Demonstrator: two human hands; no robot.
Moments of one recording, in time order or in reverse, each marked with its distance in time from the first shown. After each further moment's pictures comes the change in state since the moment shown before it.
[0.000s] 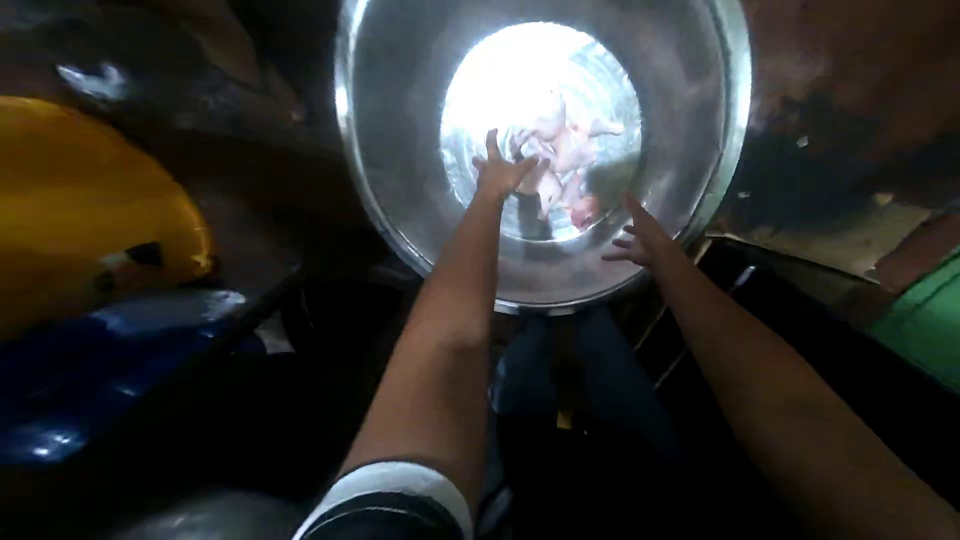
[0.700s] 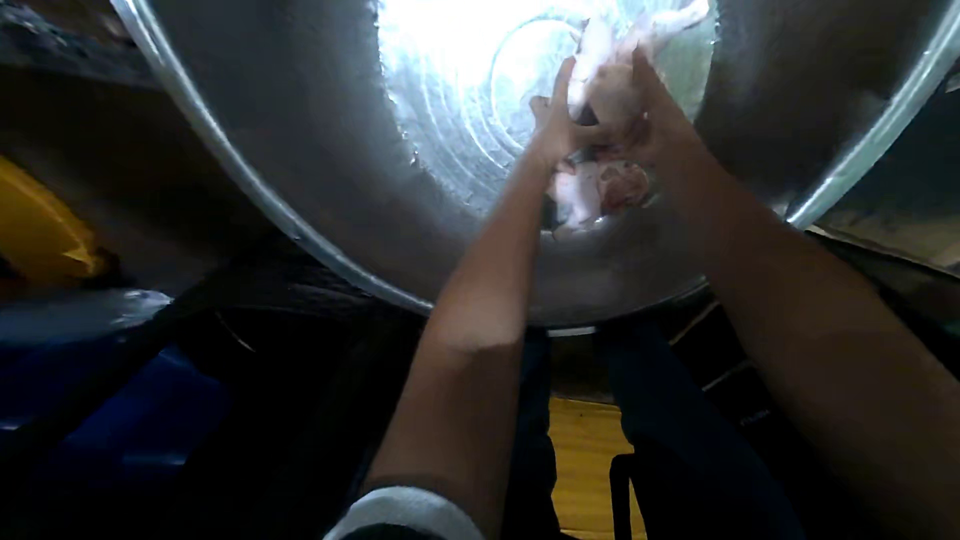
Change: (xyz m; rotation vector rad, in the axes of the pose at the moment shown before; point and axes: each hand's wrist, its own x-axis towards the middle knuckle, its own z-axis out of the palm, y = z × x) left_hand 0.112 -0.019 0.112 -0.061 -0.245 0.211; right_hand 0.163 -0.068 0.063 0.018 -0.229 -0.188
